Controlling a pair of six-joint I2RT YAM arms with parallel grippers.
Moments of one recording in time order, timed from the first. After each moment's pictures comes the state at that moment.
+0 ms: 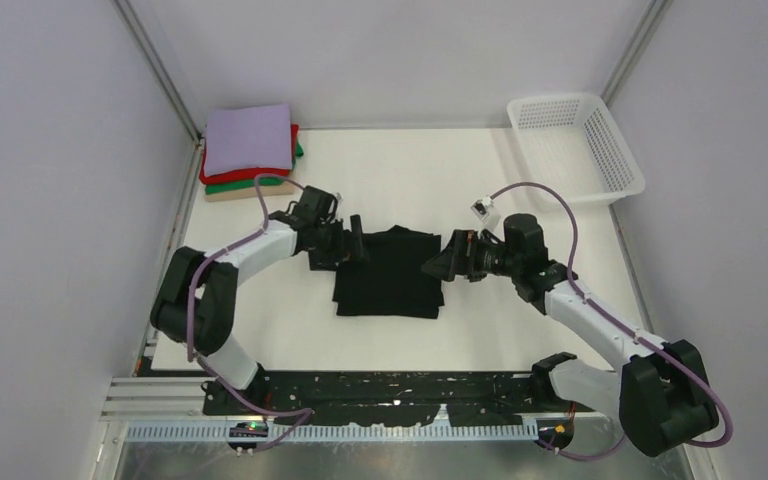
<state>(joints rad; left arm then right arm) -0.42 1.59 0.97 -0.41 0.26 -0.56 0.38 1.10 0.56 0.02 -0.63 0.53</state>
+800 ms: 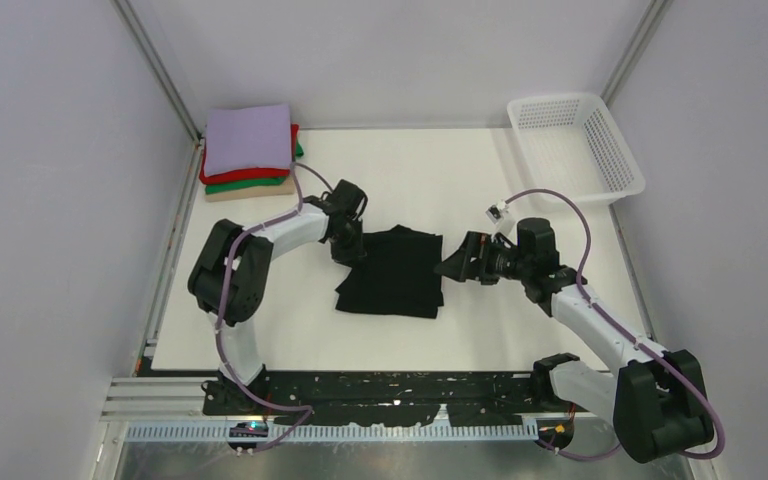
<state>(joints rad) -0.52 1.87 1.21 -0.57 0.12 -0.55 0.25 1.06 0.51 -0.03 -0.67 0.53</state>
